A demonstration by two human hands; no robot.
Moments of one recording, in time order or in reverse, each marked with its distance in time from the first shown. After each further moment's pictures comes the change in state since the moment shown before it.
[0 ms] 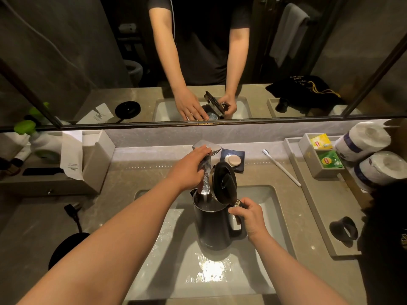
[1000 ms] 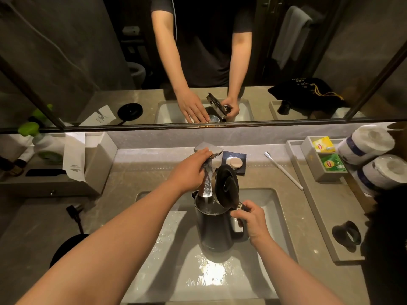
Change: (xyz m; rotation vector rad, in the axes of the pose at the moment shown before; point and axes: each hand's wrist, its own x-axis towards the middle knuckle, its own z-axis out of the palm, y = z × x) left_hand 0.001 0.005 -0.003 0.025 0.012 0.003; right_hand 0.001 -0.004 -0.004 0.030 -0.019 0.000
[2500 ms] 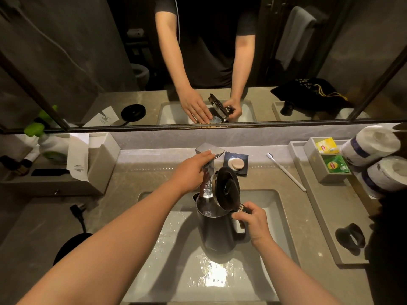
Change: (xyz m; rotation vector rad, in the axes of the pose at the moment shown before) left_hand -0.006 0.015 -0.011 -0.094 -0.035 -0.068; right_hand -0.001 -0.001 -0.003 0.025 -0.036 -0.036
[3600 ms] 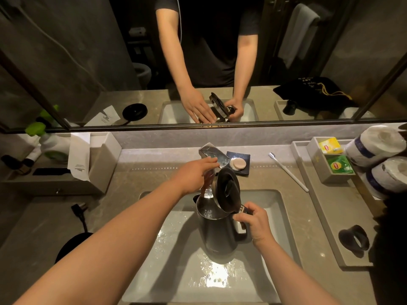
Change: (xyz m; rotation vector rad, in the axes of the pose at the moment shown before) left_hand -0.002 0.005 -0.004 0.127 -0.173 0.058; right_hand 0.003 0.002 -0.001 -0.013 -0.038 0.002
